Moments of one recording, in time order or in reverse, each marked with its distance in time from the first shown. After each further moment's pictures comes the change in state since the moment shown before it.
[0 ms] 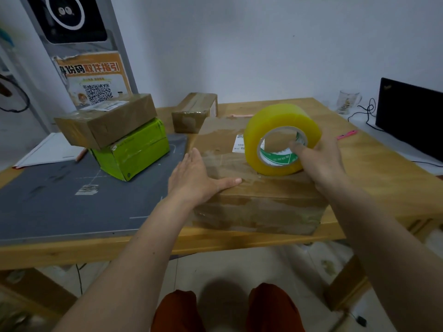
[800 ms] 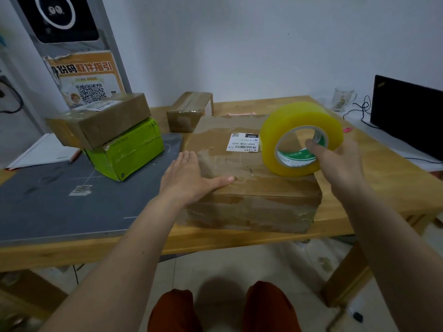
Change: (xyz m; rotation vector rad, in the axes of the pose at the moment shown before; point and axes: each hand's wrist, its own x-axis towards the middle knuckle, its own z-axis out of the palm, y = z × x) left_hand -0.001 0.000 -0.002 0.143 -0.082 0.022; right_hand 0.005 0.030 -0.035 0.140 0.046 -0.066
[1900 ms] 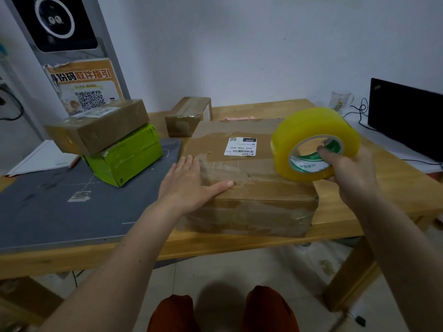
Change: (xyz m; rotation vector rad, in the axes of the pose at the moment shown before) left_hand -0.004 0.001 0.003 0.108 0.031 0.118; right_hand -0.006 0.002 -0.022 0.172 -0.010 0.058
